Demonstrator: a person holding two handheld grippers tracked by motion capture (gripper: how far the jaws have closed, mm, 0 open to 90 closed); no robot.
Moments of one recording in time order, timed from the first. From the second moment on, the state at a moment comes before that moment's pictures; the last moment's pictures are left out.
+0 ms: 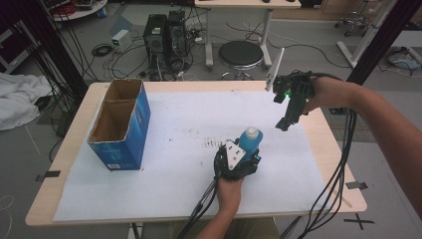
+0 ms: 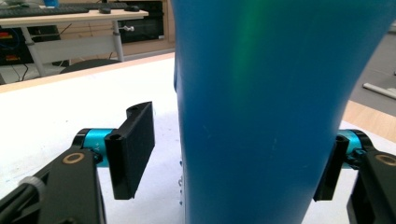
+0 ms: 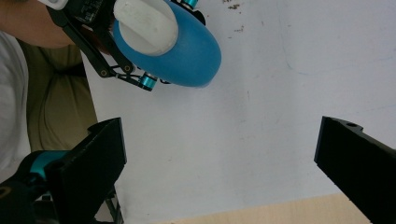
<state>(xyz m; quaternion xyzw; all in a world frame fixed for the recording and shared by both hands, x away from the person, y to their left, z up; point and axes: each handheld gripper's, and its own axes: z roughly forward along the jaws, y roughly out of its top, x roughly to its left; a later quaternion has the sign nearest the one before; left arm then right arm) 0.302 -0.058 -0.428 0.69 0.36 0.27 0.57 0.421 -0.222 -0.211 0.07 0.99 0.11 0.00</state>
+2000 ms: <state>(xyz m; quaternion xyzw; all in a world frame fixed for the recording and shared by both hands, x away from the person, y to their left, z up) 0.383 0.031 -0.381 0.80 0.00 0.01 0.59 0.423 -0.224 -0.209 0.08 0.99 0.11 0.00</state>
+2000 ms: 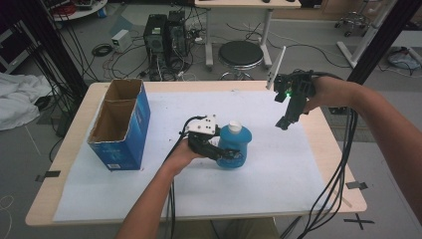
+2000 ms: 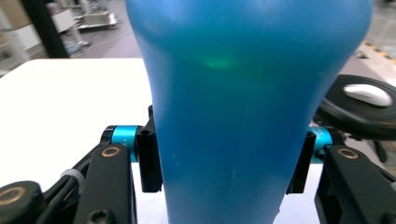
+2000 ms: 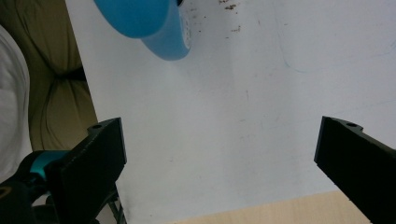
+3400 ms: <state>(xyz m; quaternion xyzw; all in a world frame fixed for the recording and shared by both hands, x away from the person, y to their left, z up) 0.412 0.024 -0.400 0.83 -0.03 -0.04 0.55 0.430 -0.222 -0.212 0.08 0.99 0.12 0.00</state>
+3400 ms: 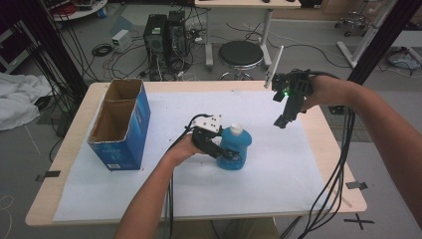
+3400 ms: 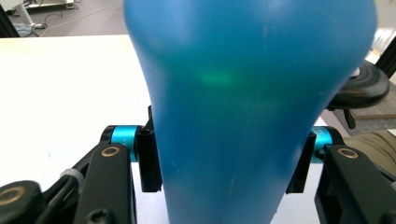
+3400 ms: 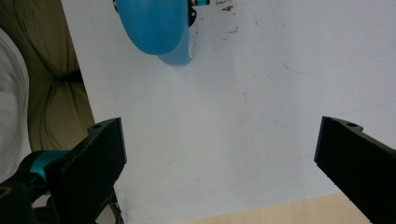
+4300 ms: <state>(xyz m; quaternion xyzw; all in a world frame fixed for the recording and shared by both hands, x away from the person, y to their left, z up) 0.391 0.052 -0.372 0.84 0.01 0.01 0.54 0.422 -0.225 -0.208 0.09 0.99 0.12 0.01</state>
